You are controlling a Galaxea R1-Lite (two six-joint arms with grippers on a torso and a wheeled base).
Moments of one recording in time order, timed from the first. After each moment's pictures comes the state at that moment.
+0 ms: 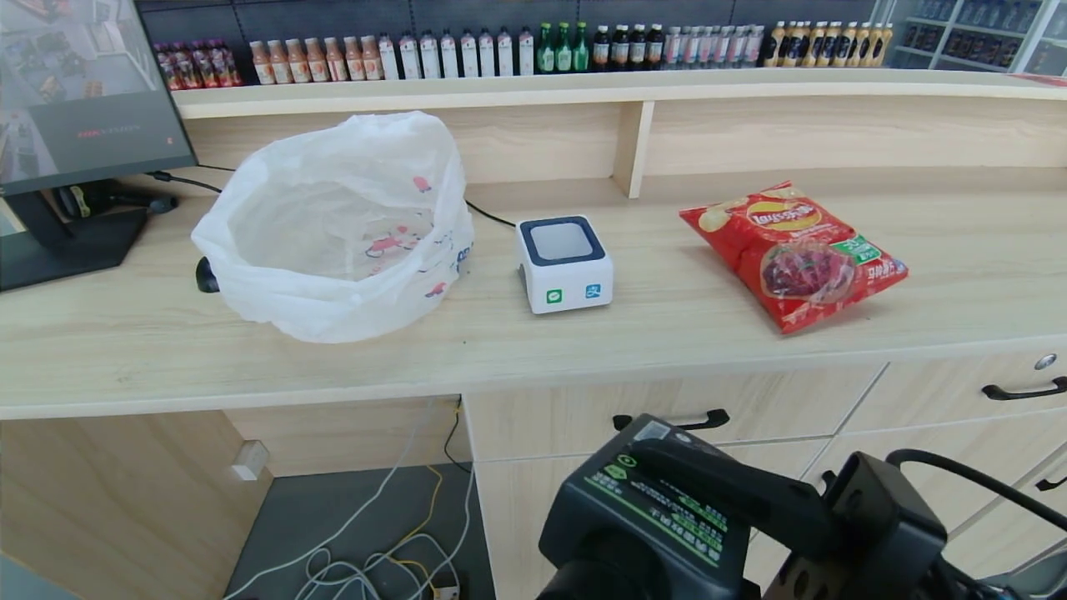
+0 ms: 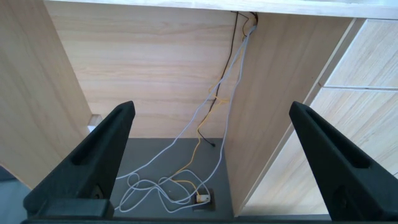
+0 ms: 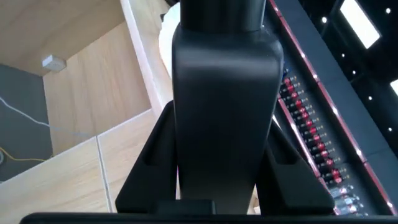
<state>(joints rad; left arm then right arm) 0.00 0.00 0.00 0.00 0.00 0.00 1.13 1.46 -0.32 -1.30 -0.11 -1.22</state>
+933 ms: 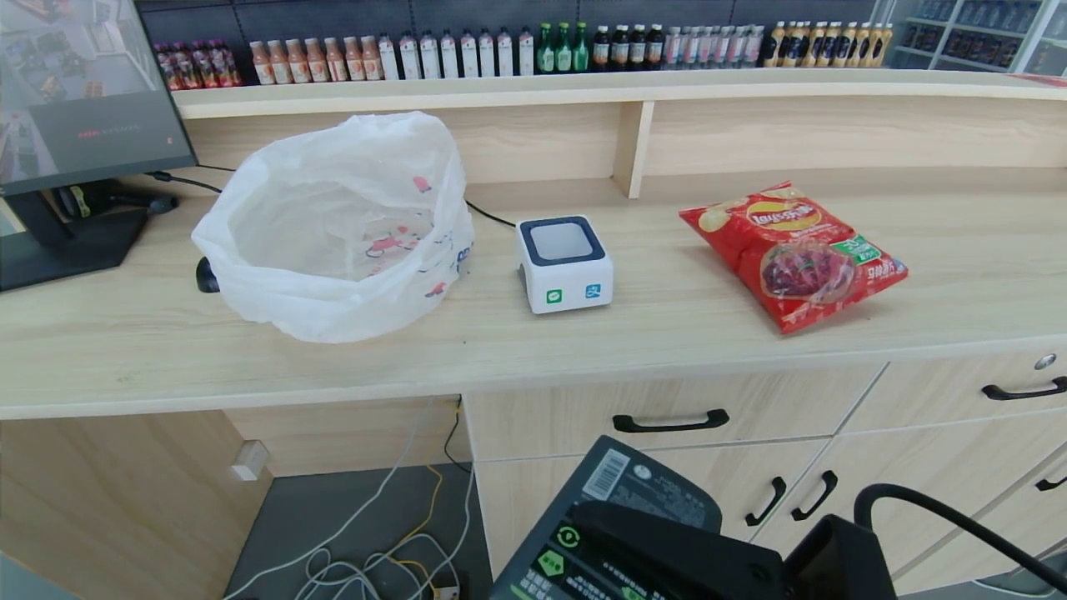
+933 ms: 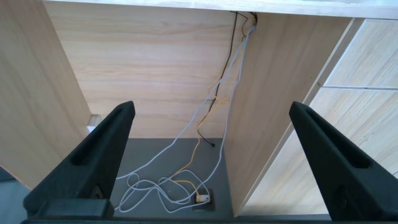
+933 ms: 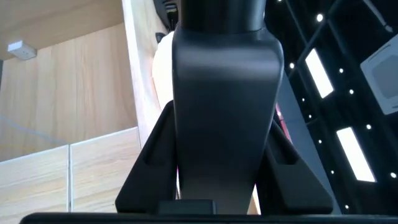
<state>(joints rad) 0.00 0.00 0.00 0.00 0.00 0.00 1.22 1.56 -0.31 -1.45 -0.11 -1.47</state>
